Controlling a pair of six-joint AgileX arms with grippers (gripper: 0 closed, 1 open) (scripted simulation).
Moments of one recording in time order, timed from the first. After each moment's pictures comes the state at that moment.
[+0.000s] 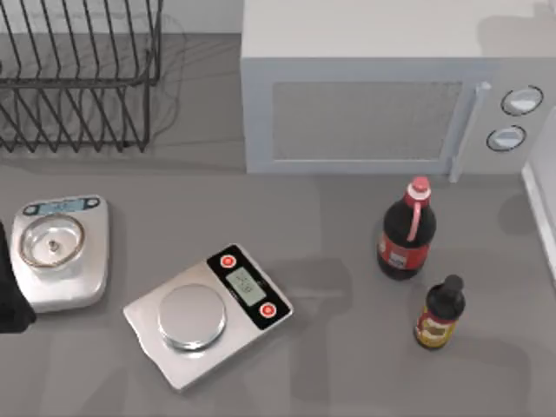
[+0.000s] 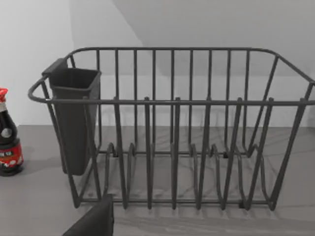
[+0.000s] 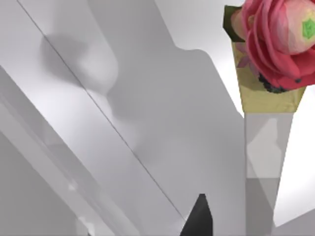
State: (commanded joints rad) left arm 0.00 0.00 0.00 0.00 0.00 0.00; right arm -0.17 2.74 2.90 -1.70 0.02 0.44
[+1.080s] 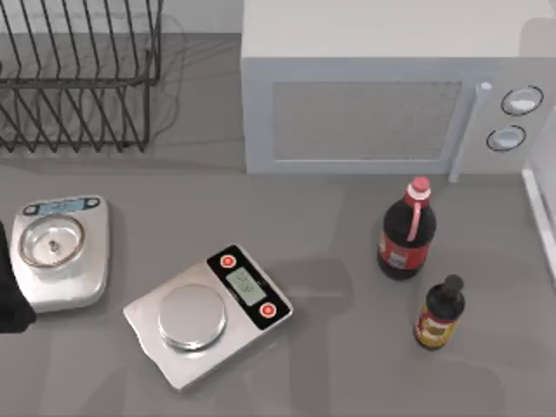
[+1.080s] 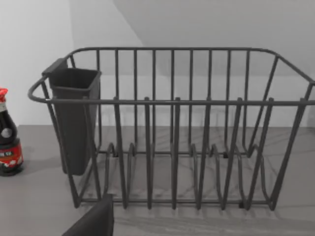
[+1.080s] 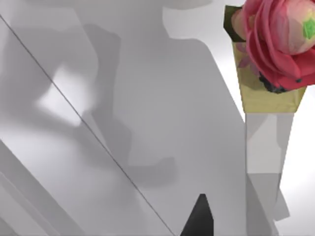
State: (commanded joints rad) left arm 0.00 0.00 0.00 0.00 0.00 0.00; right arm -0.16 2.61 2.46 -1.40 0.02 0.44
